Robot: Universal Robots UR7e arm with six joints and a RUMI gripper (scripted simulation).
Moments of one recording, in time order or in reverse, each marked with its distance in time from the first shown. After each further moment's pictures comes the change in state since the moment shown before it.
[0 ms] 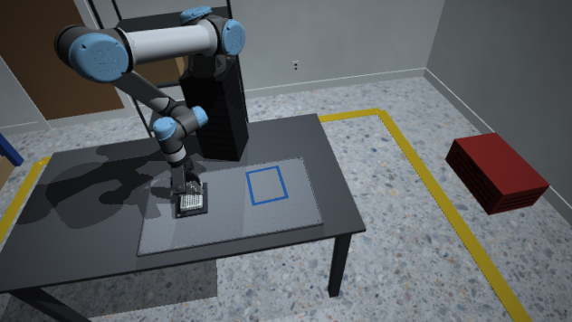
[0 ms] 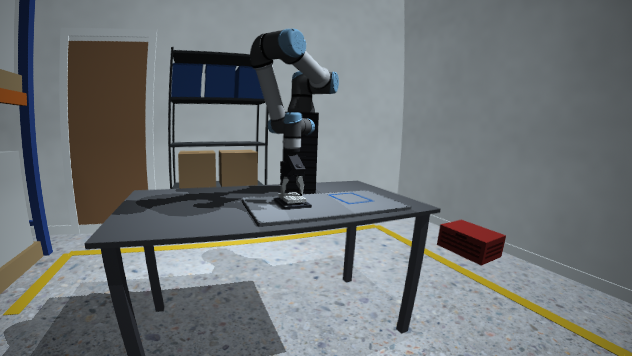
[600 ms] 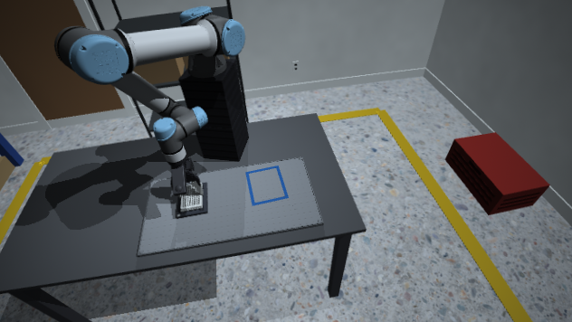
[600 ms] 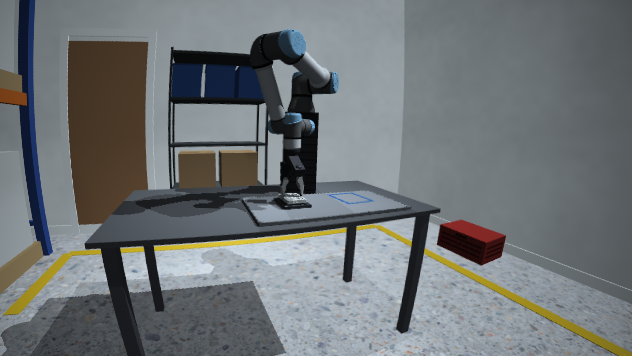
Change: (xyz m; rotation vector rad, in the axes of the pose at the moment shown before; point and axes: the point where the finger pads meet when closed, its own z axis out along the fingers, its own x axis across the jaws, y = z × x) arm 0.000 0.000 0.003 0.000 0.000 0.000
